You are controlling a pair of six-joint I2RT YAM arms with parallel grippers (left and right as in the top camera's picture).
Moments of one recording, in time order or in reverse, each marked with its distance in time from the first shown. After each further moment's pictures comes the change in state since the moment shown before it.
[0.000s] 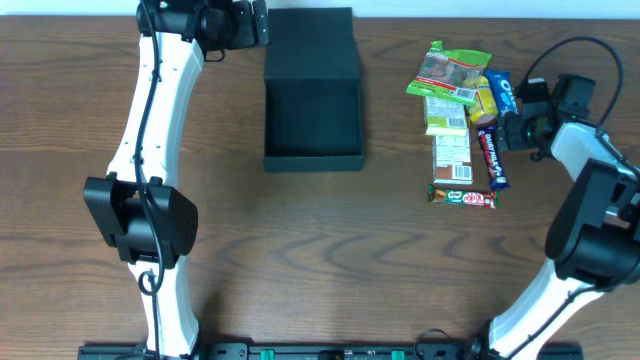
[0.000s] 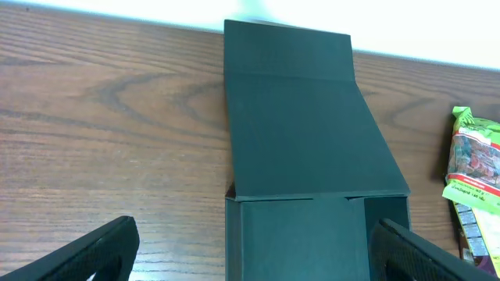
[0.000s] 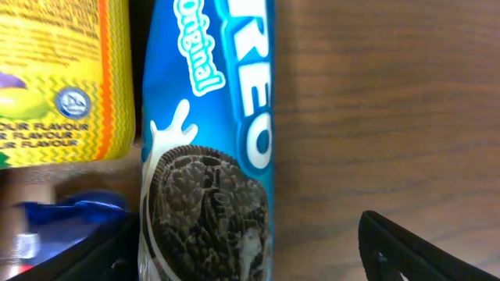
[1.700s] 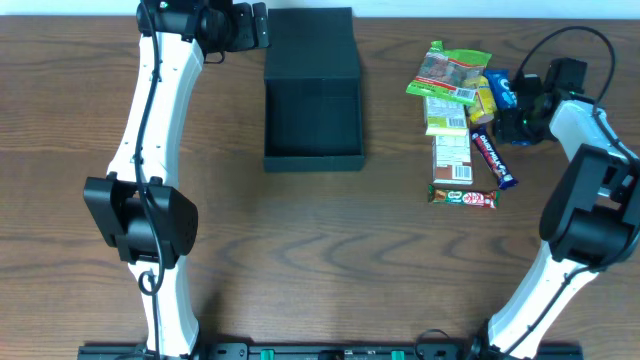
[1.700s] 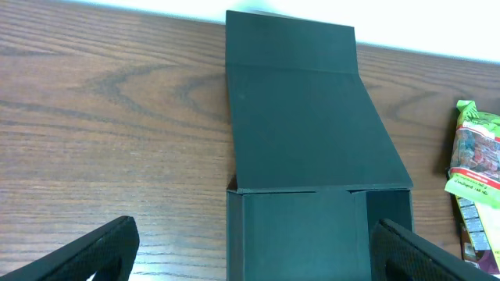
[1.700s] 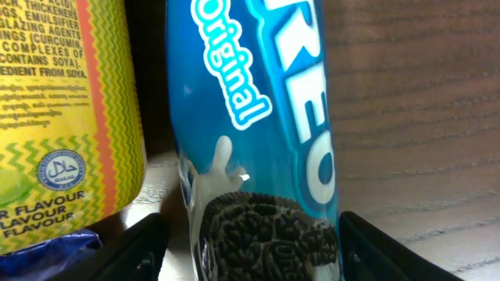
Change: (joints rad) left arm 0.000 0.000 0.000 -0.021 0.000 0.000; right arm 0.026 0.121 0.229 -0.267 0.015 0.067
